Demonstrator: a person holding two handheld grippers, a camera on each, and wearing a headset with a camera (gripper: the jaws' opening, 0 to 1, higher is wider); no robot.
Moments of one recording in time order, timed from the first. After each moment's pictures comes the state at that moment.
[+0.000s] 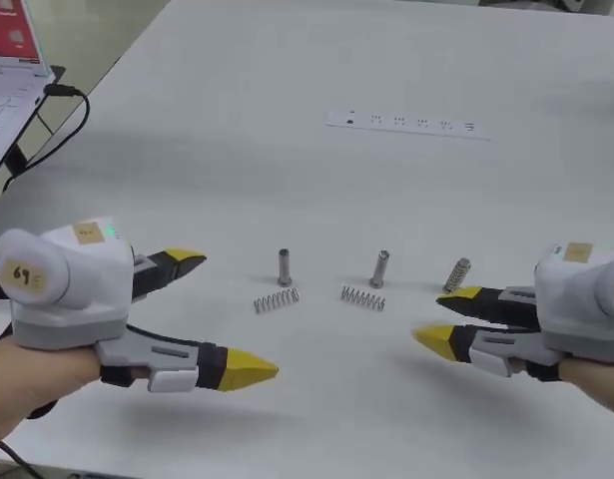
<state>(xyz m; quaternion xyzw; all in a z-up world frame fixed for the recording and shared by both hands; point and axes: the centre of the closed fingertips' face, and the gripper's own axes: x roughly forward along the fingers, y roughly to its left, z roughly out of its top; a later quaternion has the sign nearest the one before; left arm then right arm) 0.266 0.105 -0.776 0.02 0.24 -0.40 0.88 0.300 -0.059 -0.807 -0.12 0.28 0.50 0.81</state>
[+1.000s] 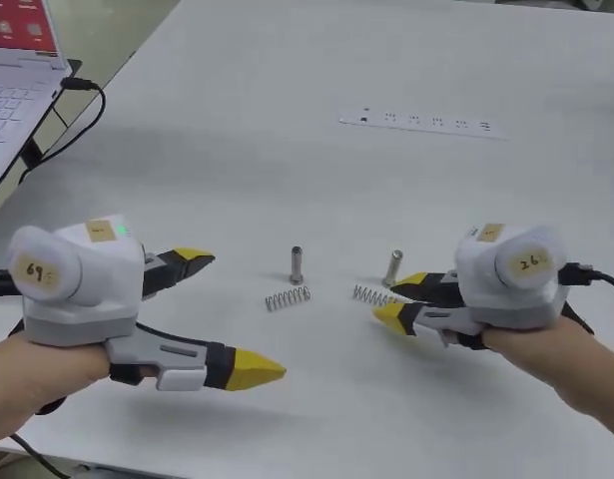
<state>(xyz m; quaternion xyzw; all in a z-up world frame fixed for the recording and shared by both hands) 0.263 0.108 -0.779 0.02 0.25 -0.40 0.88 0.324 -0.009 -0.835 -0.17 0.29 0.51 0.80</state>
